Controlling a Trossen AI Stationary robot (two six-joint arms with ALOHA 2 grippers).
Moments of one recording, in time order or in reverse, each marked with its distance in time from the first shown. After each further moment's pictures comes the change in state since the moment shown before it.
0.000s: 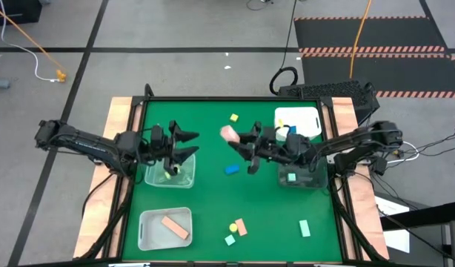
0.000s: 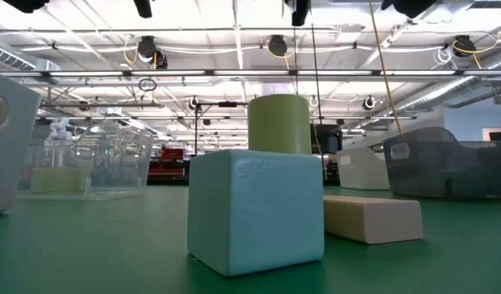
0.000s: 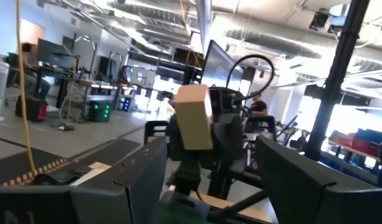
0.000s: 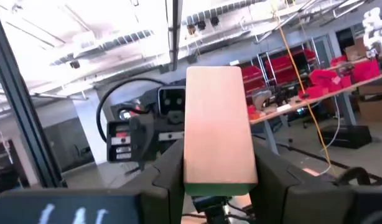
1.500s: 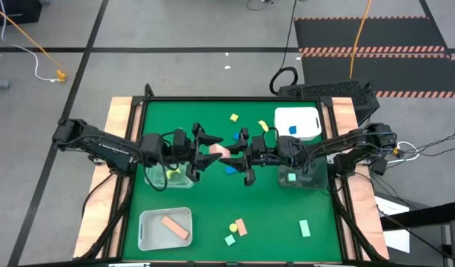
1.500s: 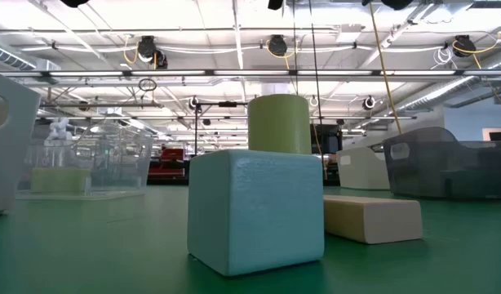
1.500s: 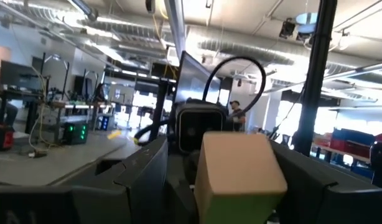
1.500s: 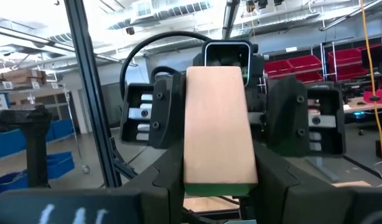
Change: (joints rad) left arm 0.015 0.359 0.214 0.217 0.113 0.056; right arm -0.001 0.068 0.103 -0.071 -0.258 -0.079
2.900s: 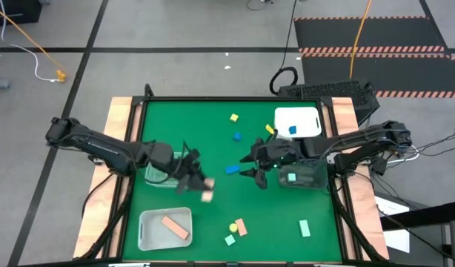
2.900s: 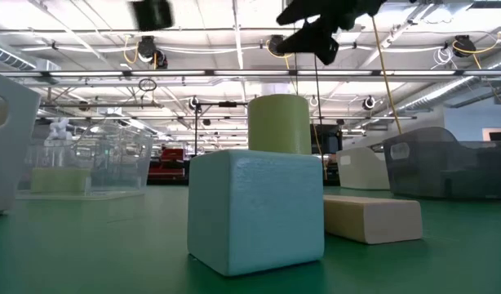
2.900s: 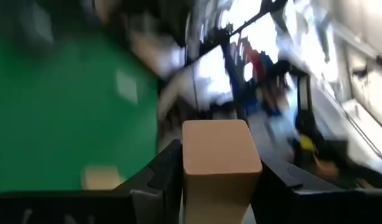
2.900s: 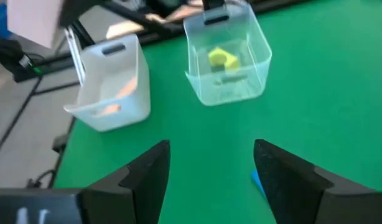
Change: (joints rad) left arm -0.084 -0.119 0.000 -0.685 0.406 -0.831; right arm -0.004 -0.180 0.000 -0.978 -0.025 0.137
